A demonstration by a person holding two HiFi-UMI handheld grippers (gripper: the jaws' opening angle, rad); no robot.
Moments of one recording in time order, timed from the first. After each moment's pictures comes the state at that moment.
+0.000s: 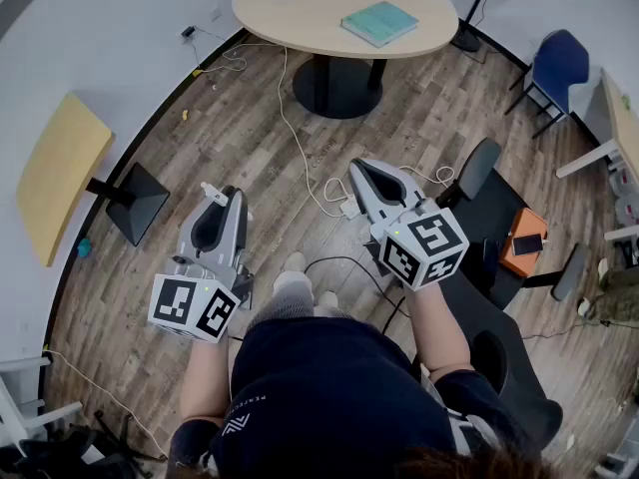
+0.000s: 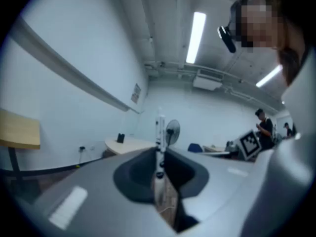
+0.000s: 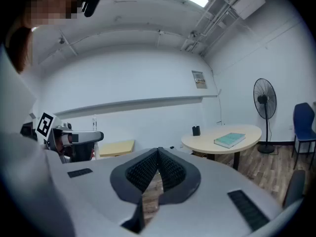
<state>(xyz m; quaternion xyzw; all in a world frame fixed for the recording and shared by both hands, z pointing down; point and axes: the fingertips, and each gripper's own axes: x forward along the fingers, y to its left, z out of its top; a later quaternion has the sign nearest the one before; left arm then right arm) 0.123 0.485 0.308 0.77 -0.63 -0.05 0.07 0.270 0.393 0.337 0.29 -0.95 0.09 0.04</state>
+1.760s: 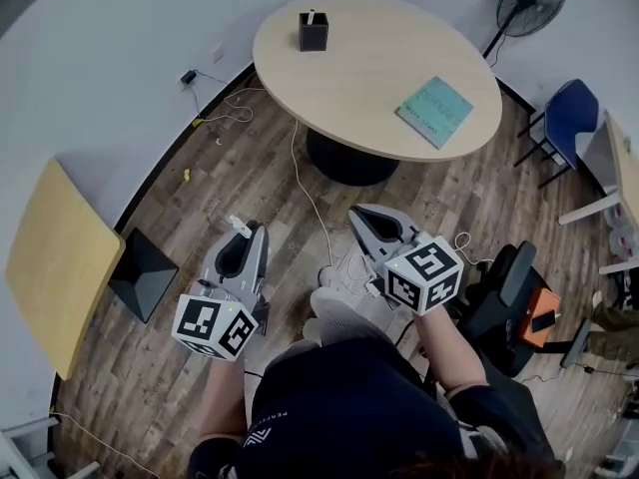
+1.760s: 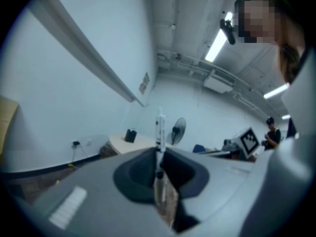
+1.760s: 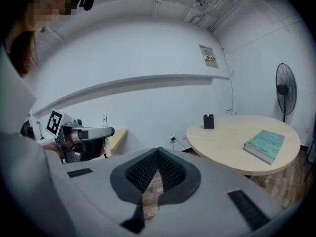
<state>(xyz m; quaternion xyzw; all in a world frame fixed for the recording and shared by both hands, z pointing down) -0.108 0.224 0.356 0.79 -0.60 -0.07 0.13 0.026 0.158 0.380 0.26 -0.95 0.12 0.14</state>
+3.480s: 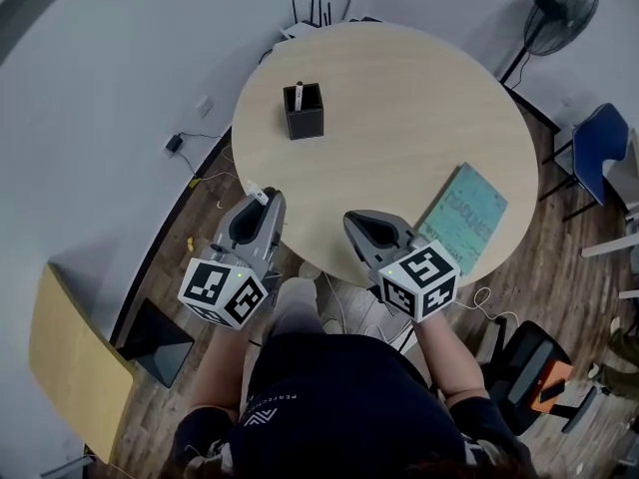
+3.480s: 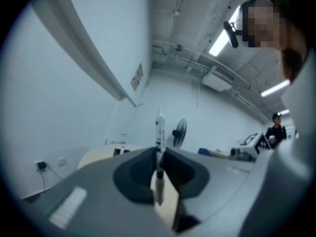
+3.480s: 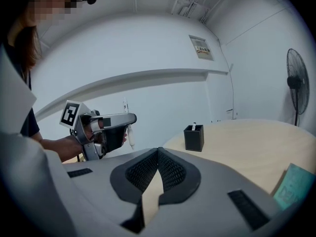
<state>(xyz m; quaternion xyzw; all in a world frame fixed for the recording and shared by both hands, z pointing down) -0.148 -0.191 0.329 0.83 -0.55 -0.07 0.11 -0.039 -0.190 0.382 0.26 -0.95 0.13 0.13</state>
